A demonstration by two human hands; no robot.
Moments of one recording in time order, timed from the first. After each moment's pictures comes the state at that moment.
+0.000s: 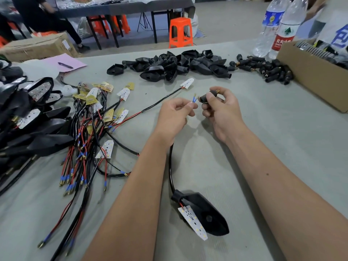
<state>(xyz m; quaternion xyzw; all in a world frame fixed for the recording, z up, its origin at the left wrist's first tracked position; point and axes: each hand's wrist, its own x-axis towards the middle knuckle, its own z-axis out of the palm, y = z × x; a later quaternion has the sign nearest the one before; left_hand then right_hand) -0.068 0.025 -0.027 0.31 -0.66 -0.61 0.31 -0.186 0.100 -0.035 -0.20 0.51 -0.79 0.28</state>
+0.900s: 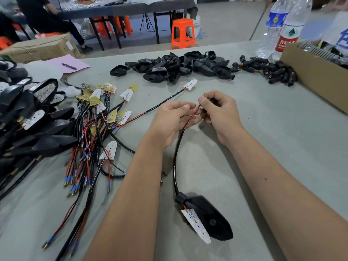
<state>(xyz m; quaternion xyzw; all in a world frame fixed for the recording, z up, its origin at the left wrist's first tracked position) -0.054 0.016 -0.023 0.25 -0.54 -0.76 0.26 -0.180 0.098 -0.036 -0.31 0.60 -0.71 0.23</state>
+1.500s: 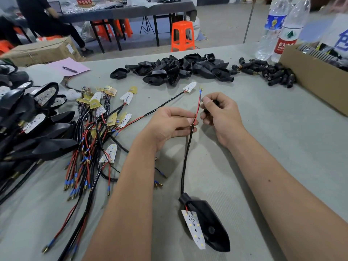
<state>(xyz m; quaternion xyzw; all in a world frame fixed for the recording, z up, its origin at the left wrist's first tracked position) -0.035 0.009 -0.016 0.27 -0.64 -0.70 0.18 -0.186 0.099 -0.038 -0.29 0.57 -0.73 0.25</state>
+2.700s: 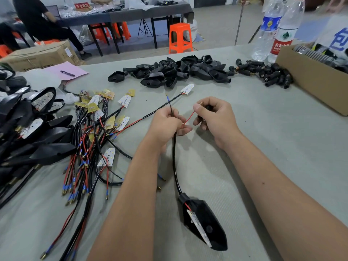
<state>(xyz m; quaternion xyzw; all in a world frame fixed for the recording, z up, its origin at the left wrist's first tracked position) -0.052 0.012 -0.022 0.34 -0.62 -0.66 0.27 -0.181 0.099 -0.036 -0.32 0.61 -0.68 0.25</state>
